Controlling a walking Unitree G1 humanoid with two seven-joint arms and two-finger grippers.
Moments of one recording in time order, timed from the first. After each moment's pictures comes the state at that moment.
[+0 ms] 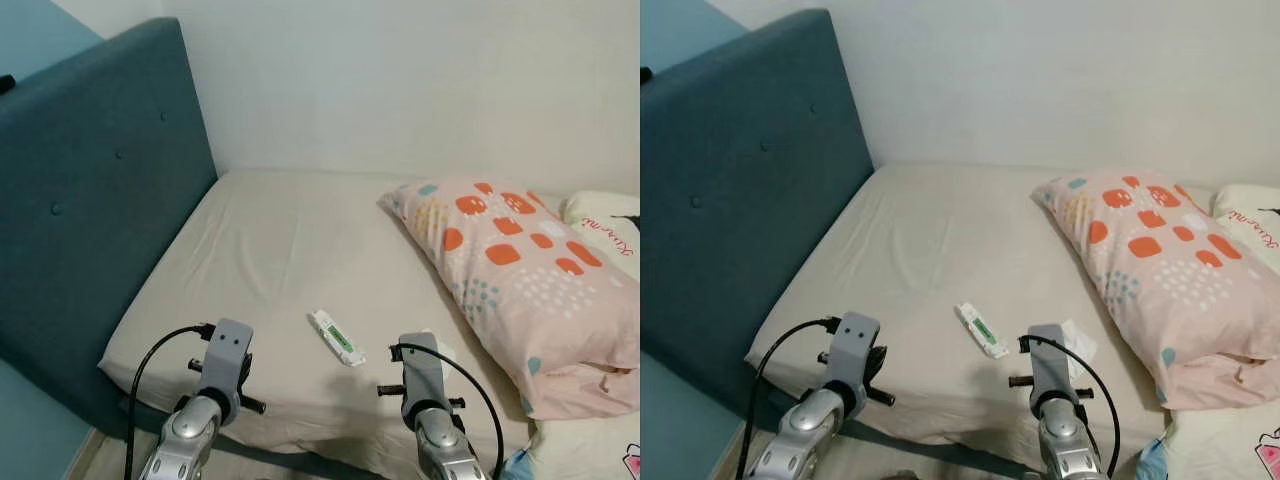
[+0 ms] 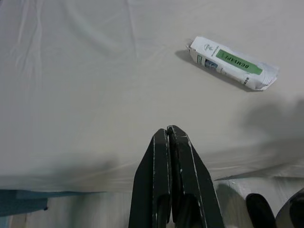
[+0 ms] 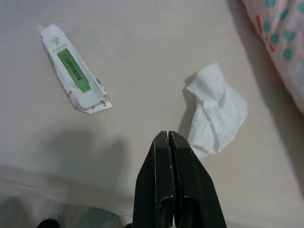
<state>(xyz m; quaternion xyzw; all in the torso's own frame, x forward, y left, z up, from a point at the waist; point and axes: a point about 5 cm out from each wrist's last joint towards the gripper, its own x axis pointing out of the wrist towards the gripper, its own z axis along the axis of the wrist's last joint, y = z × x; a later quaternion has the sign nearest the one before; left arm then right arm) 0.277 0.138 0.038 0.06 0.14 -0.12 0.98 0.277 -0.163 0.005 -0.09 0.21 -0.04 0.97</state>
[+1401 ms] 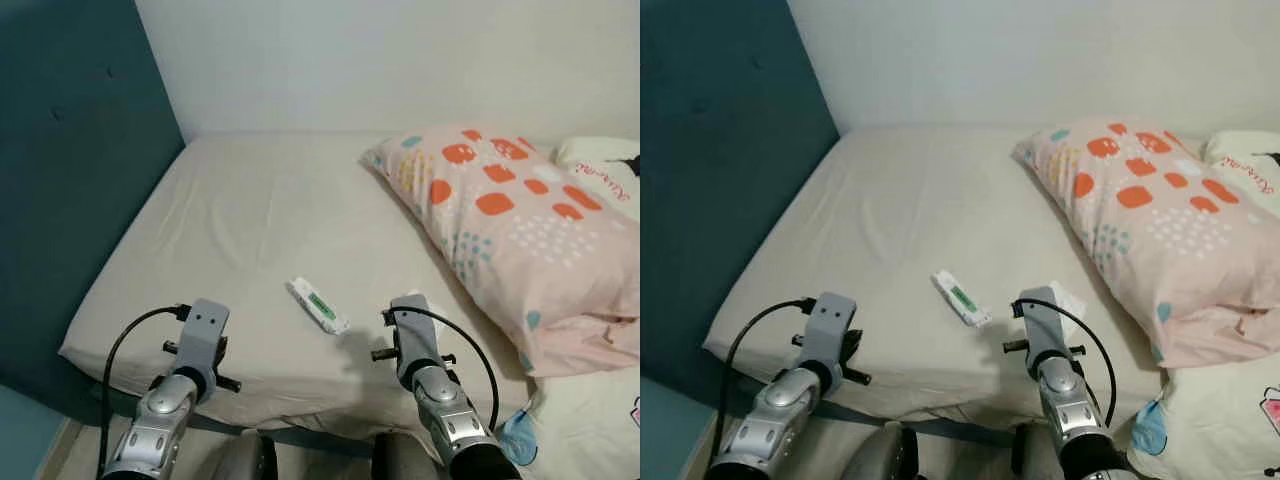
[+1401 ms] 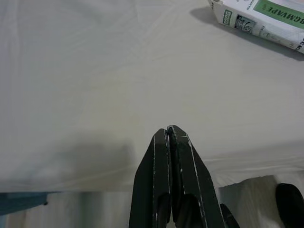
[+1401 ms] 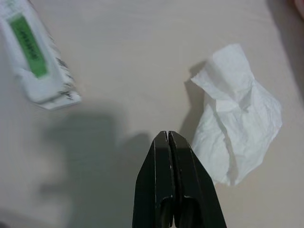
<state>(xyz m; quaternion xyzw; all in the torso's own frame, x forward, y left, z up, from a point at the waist) 0.294 0.175 0.058 0.07 0.15 -0.10 0.98 0.318 -0.164 0.044 -0.12 0.19 0.02 0.98</state>
